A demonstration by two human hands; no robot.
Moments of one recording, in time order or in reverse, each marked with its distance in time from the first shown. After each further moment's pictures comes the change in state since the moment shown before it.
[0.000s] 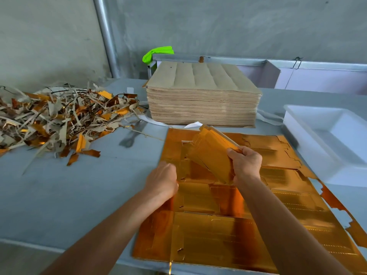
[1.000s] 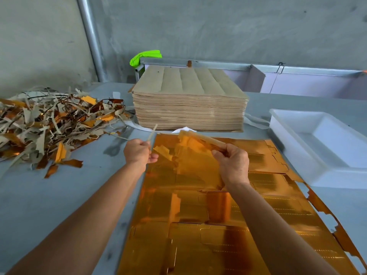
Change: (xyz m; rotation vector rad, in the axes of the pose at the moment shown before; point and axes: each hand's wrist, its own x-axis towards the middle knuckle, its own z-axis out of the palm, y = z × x) left_hand 0.100 -0.020 -0.015 -1.142 0.334 -0.397; right_hand -0.001 -0.011 -0.002 -0.254 -0.038 -0.336
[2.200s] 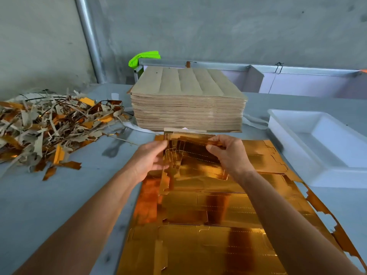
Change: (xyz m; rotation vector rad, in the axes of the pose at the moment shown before) left_hand -0.023 0.004 -0.008 -0.102 -0.621 0.038; right_hand 0.015 -0.021 -0.016 0.017 -0.336 -0.116
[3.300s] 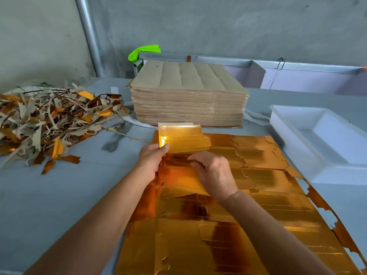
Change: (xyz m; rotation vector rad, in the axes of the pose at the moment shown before) left_hand 0.008 -0.022 0.019 0.053 0.333 -0.133; right_hand -0.036 0.013 0.040 -0.453 0.042 -0.532
